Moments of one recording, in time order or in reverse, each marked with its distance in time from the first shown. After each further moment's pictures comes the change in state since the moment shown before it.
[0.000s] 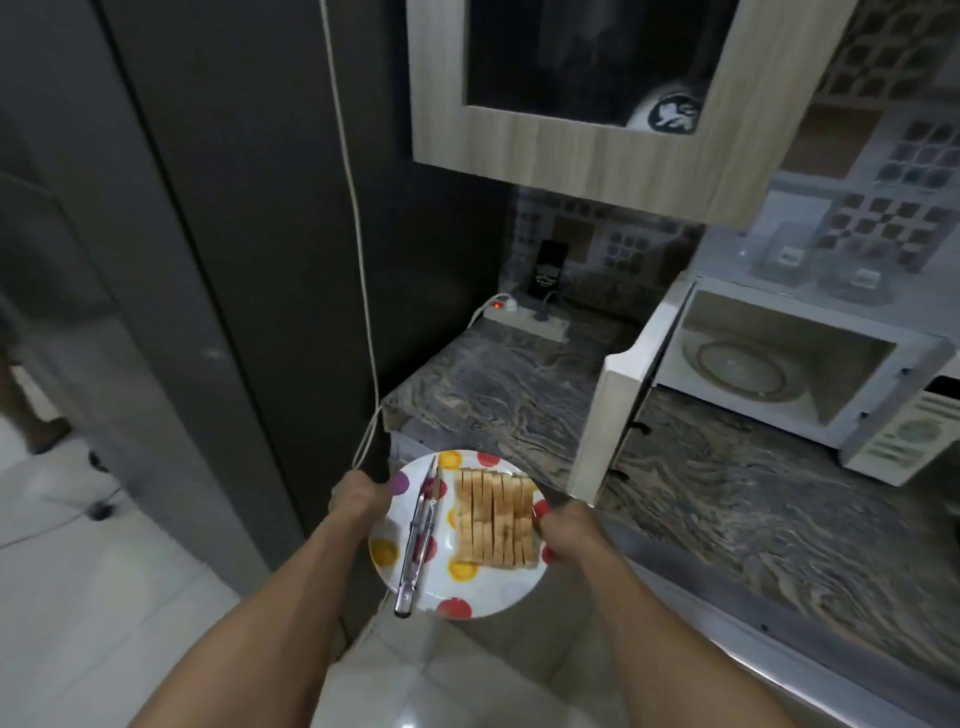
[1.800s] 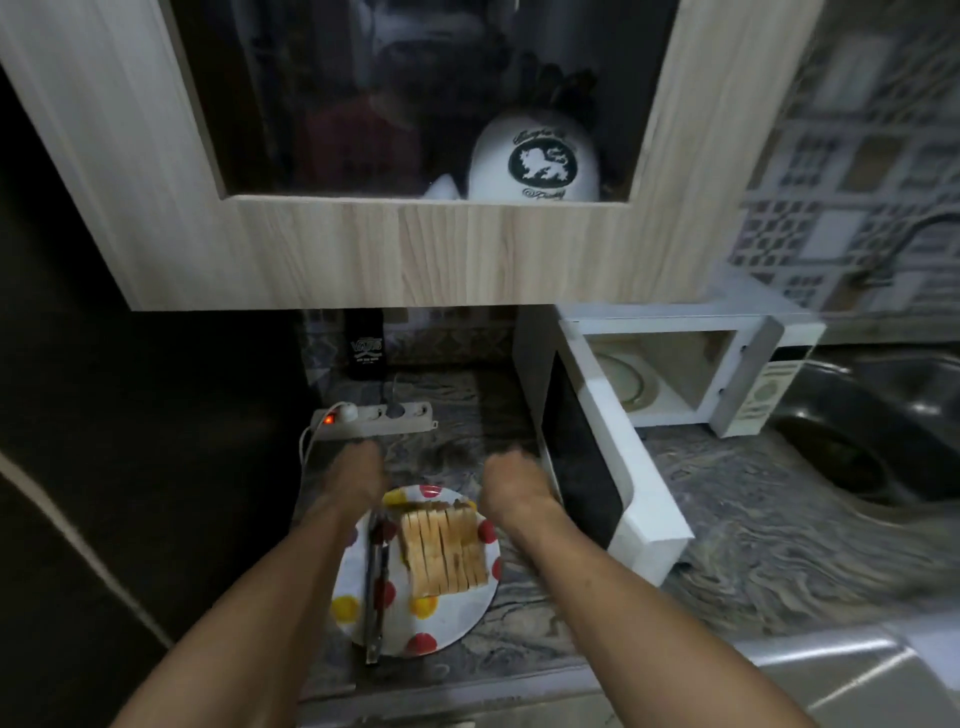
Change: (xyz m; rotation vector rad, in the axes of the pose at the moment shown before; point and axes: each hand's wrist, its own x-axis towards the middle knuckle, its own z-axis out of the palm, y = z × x) left_hand 0.229 0.327 0.081 0.595 -0.230 1.043; right_hand 0.155 -0.227 -0.066 -0.584 0.419 0.082
